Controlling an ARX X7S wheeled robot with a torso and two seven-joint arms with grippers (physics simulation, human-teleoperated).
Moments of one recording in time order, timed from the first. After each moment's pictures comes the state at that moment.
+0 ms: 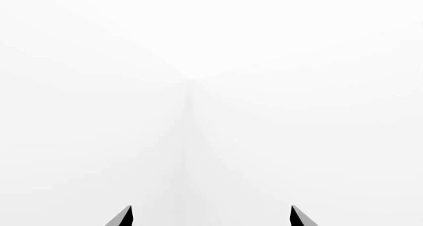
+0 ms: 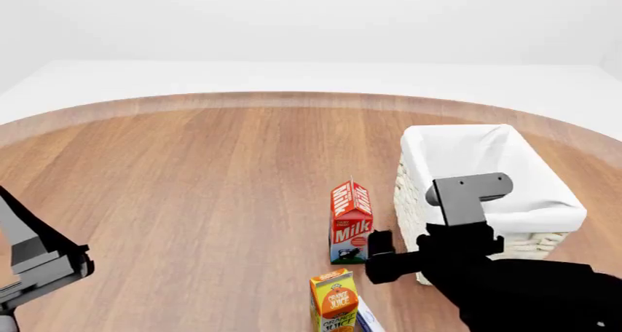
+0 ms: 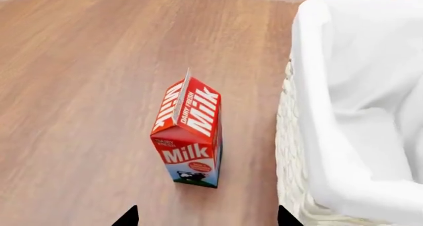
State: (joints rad) left arm 0.24 -0.27 -0.18 0.73 -0.01 0.14 -0.52; right arm 0.61 0.65 -0.36 -0.40 1.54 1.04 0.88
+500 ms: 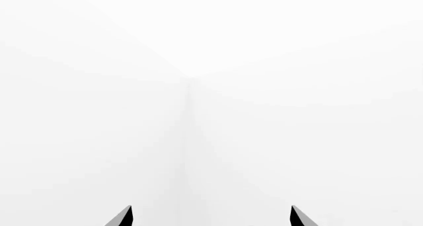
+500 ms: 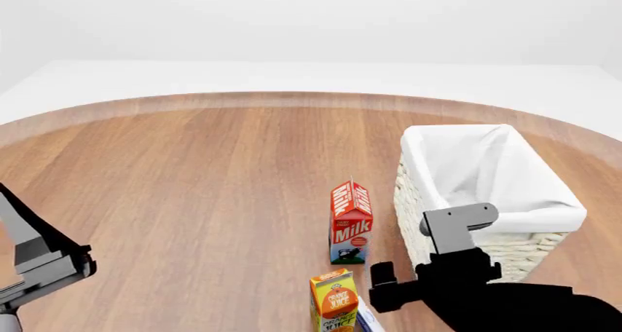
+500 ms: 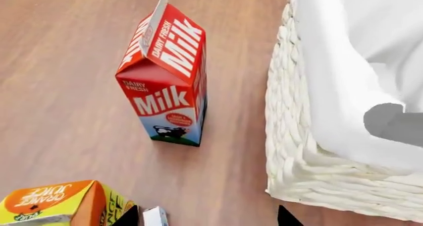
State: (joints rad) left arm 0.24 -0.28 -0.17 0.73 -0.01 0.14 -0.53; right arm 0.52 0.66 -0.43 -0.34 1.40 1.03 0.80
